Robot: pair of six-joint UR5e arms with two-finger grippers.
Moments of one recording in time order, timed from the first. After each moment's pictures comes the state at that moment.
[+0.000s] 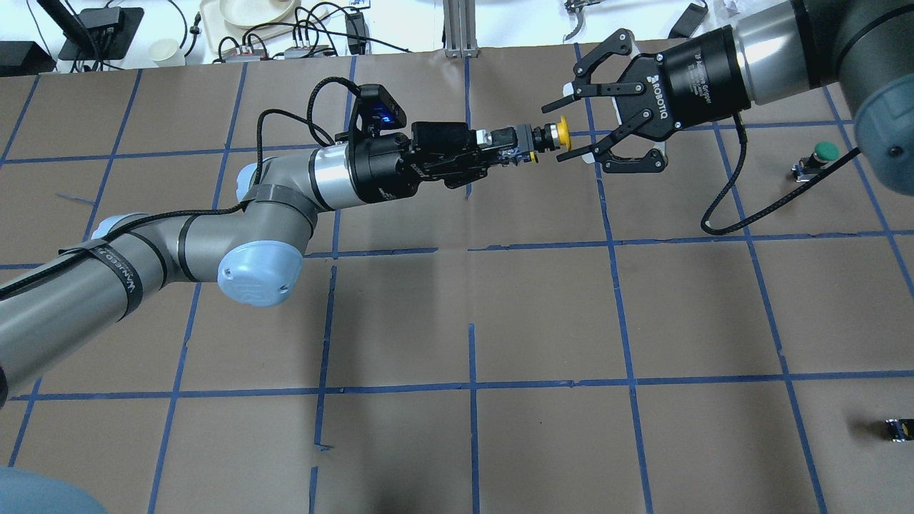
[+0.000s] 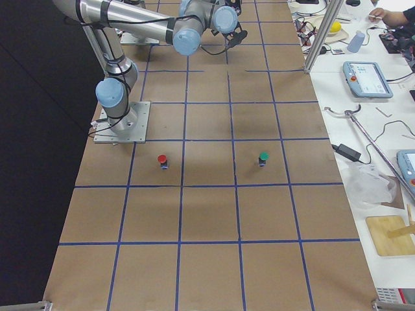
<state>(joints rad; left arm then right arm) -1.64 -1.89 -1.99 -1.06 -0.24 0.46 1.38 -1.60 1.77 -1.60 -0.58 0.68</state>
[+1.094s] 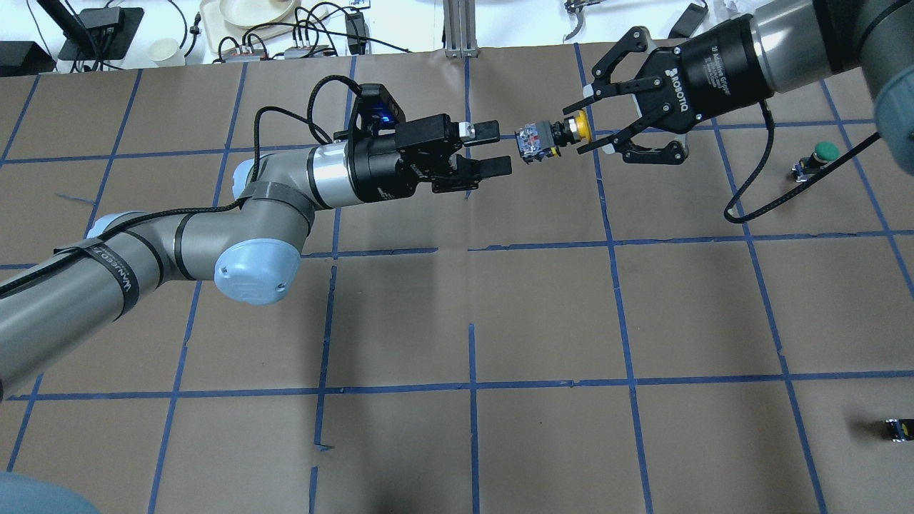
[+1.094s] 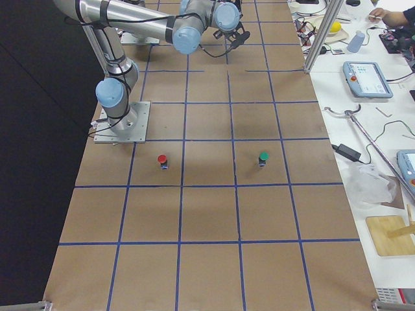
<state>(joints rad) -1.63 -1.89 -1.98 -1.06 -0.16 0.42 1.34 -1.60 1.72 -1.60 -0.72 0.64</state>
